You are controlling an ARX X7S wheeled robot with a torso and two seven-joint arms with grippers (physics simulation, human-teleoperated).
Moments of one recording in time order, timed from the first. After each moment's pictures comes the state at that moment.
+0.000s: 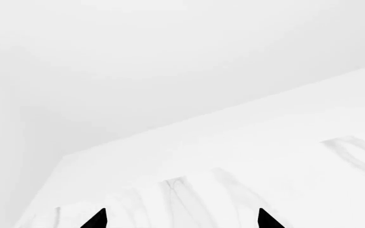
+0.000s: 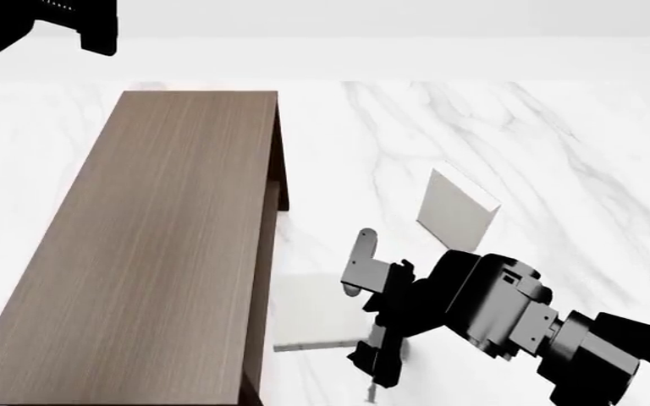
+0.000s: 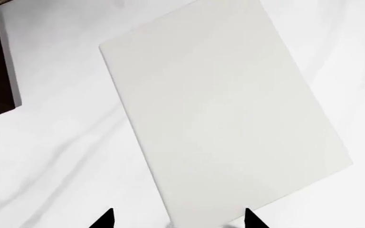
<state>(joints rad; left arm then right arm) -1.50 -0.53 0.39 -0.22 -0.31 -1.11 0.11 1.14 0.42 -1.33 0.37 0.57 0.74 -0.64</state>
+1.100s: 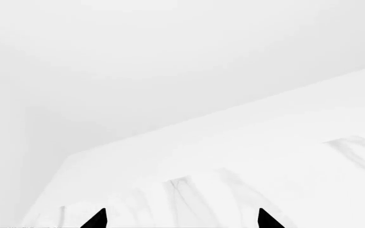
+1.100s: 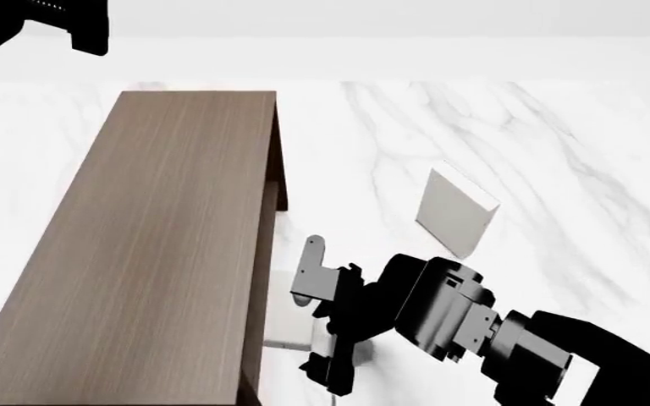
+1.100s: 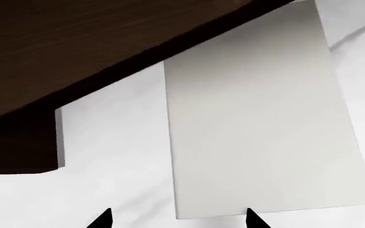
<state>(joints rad) -1.50 -0.55 0.39 -0.21 -0.31 -1.10 0.11 1.13 0.25 -1.34 0.47 0.54 0.65 -0.68</state>
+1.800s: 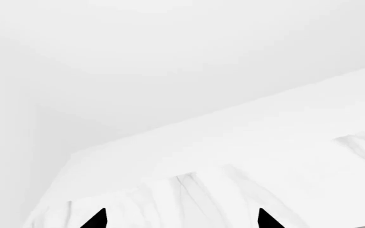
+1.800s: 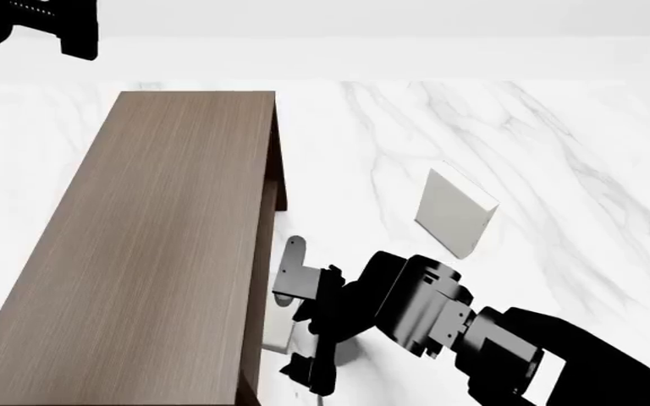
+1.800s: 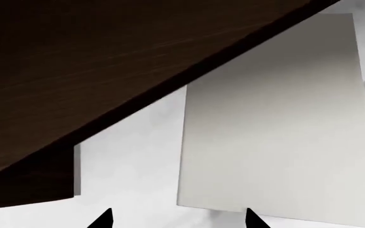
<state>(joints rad) -1.48 -0.57 0.39 -0.20 -0.31 -1.10 0.11 1.14 0.15 -1.36 0.60 0.54 0.57 -0.75</state>
